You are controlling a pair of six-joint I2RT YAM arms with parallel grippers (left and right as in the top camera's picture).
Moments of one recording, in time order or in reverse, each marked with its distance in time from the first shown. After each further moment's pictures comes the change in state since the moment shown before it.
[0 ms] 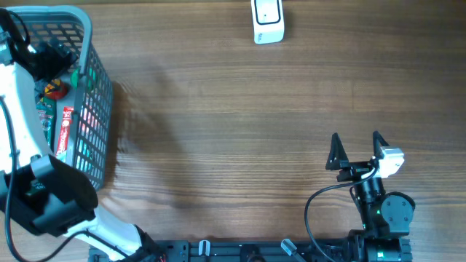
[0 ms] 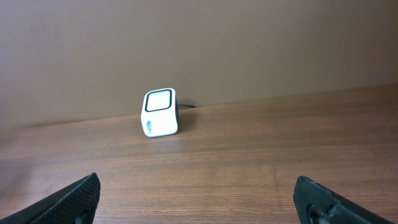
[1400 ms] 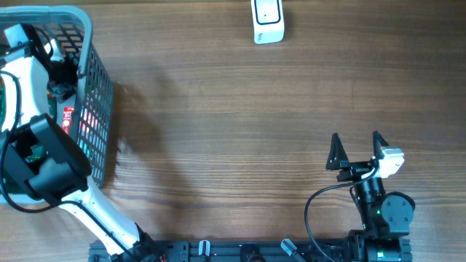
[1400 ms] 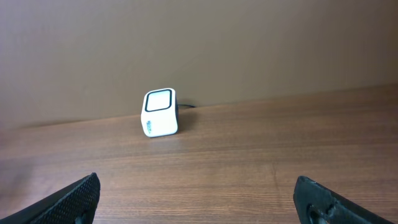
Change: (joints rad) left arm 0.003 0.258 0.000 0.082 0.209 0.175; right arm 0.000 0.000 0.000 0.000 0.000 0.000
